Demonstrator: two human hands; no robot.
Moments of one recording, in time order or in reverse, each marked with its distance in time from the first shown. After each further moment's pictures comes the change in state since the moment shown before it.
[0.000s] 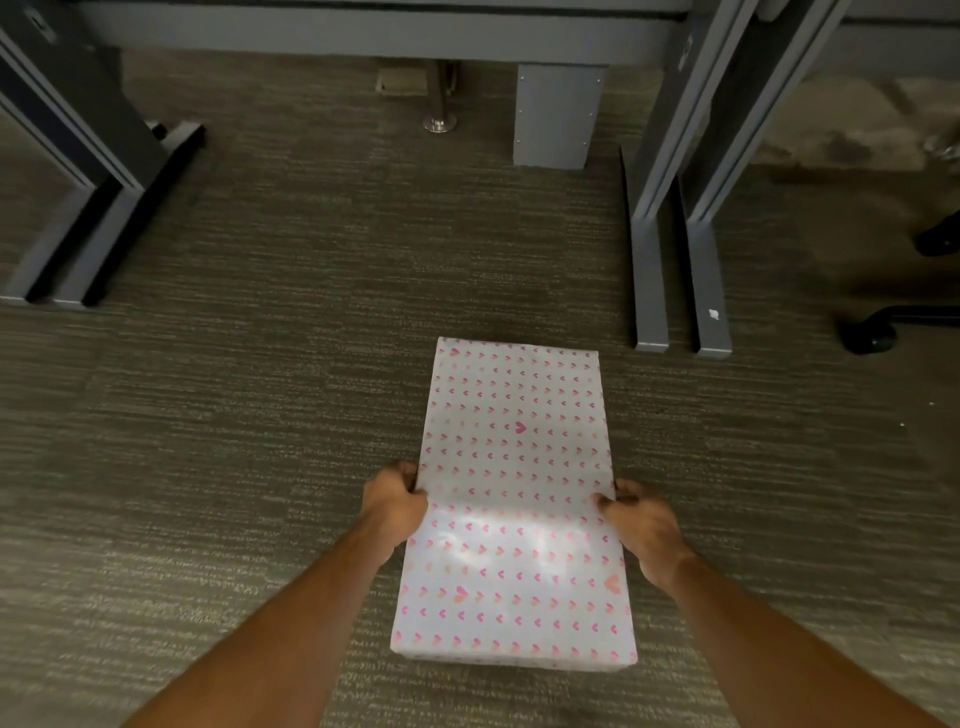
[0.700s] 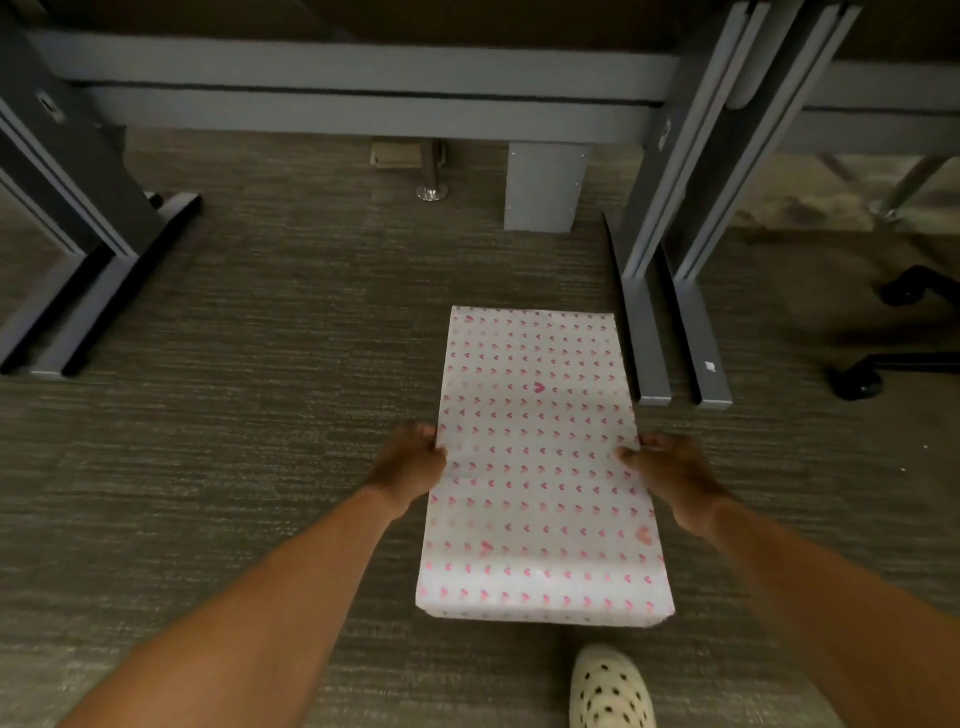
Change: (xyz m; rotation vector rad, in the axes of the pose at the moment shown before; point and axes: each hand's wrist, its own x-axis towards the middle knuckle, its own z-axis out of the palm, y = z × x) left_hand 0.070 0.080 -0.058 -0.122 -0.133 0.252; right_hand 0.028 -0.118 -0.012 0.011 -0.028 -0.193
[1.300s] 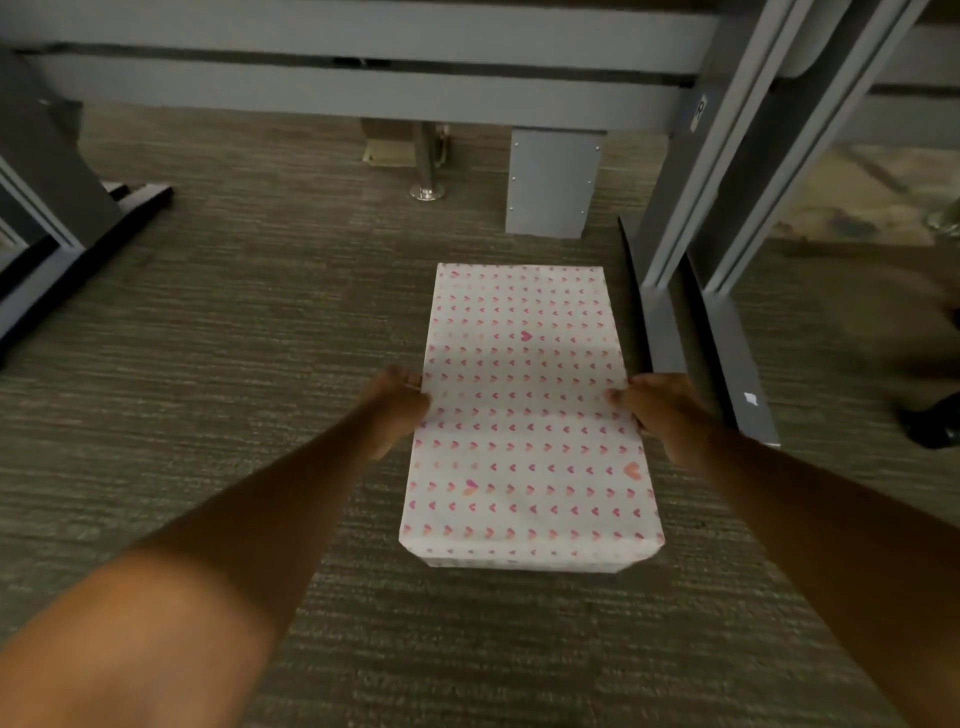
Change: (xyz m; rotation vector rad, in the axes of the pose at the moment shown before) left_hand 0.177 0.024 0.029 -0.004 0.127 -0.036; right_hand 0.170 -0.041 0.003 0.021 0.027 -0.139
